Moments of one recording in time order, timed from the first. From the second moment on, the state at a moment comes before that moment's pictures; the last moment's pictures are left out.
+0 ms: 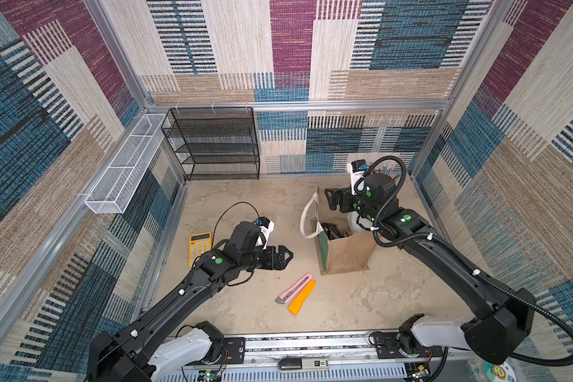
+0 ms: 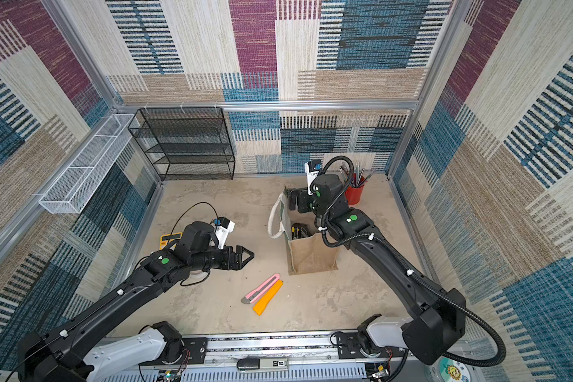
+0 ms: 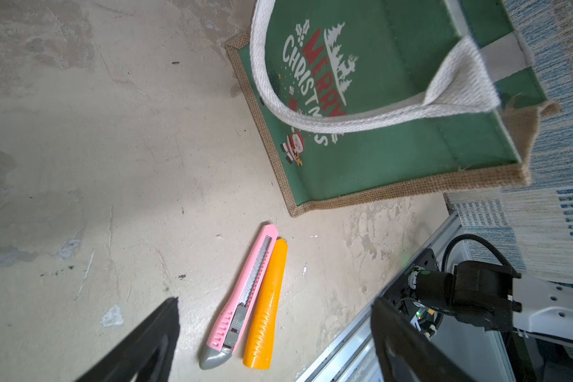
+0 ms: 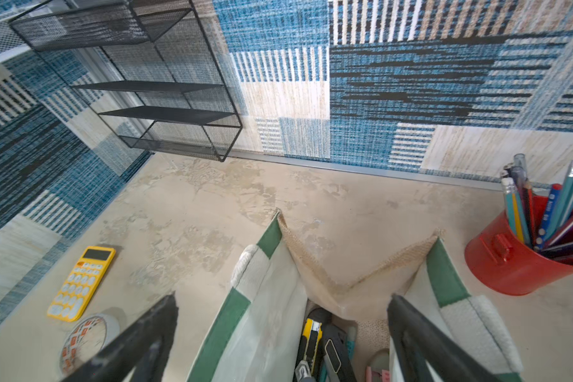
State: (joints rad) left arm -0.62 1.05 0.86 -0.57 0.26 -0.52; right arm 0.52 1.30 1.25 -0.33 0.06 0.23
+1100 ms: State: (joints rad) left arm -0.77 1.11 0.76 -0.57 0.22 -0.47; right arm 0.52 0.87 0.80 -0.16 -0.12 0.34
